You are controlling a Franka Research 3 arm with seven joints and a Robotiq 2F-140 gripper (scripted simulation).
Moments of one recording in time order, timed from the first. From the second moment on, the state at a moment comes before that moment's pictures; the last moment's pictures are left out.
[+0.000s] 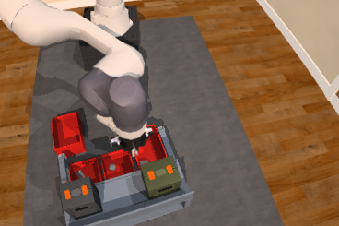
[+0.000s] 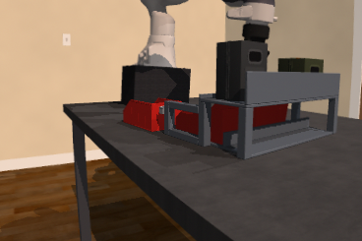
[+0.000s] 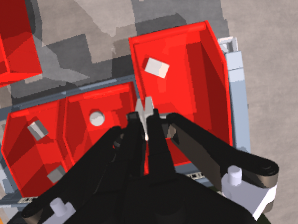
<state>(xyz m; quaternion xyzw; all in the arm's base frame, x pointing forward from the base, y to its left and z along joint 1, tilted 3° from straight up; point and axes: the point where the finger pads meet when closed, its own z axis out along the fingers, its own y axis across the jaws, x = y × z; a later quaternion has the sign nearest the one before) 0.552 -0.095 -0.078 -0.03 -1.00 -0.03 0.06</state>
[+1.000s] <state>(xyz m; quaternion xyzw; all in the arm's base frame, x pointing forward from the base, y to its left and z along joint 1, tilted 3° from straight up) 0.553 -0.095 -0.079 -0.04 -1.00 -0.03 0.05</state>
